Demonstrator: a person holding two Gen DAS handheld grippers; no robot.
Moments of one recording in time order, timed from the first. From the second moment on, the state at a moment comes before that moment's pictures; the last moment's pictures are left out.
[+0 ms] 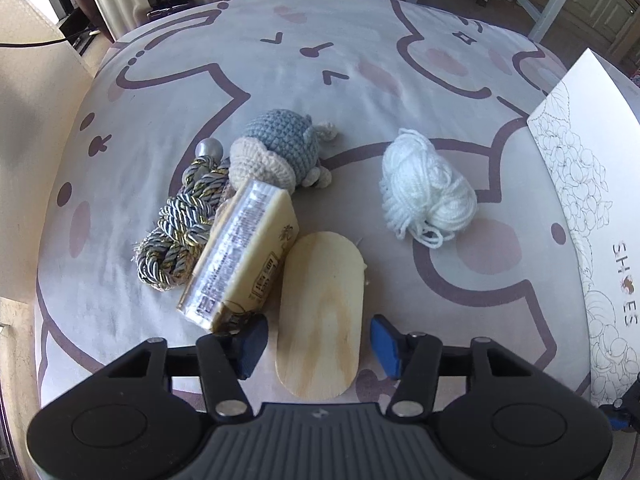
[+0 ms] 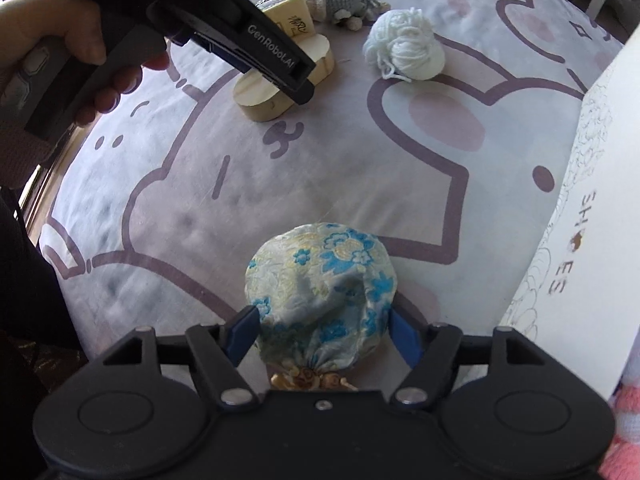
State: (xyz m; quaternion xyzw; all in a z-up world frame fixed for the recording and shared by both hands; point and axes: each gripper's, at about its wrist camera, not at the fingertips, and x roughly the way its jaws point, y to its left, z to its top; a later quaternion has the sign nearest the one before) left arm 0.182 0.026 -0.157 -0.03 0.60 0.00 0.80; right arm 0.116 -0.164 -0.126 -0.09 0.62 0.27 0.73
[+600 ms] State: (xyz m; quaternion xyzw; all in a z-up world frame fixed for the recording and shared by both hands) left arm 0.144 0.009 -0.159 0.01 0.64 -0.06 0.77; right arm 0.091 -0.142 -0.147 -0.15 0.58 0.27 0.75
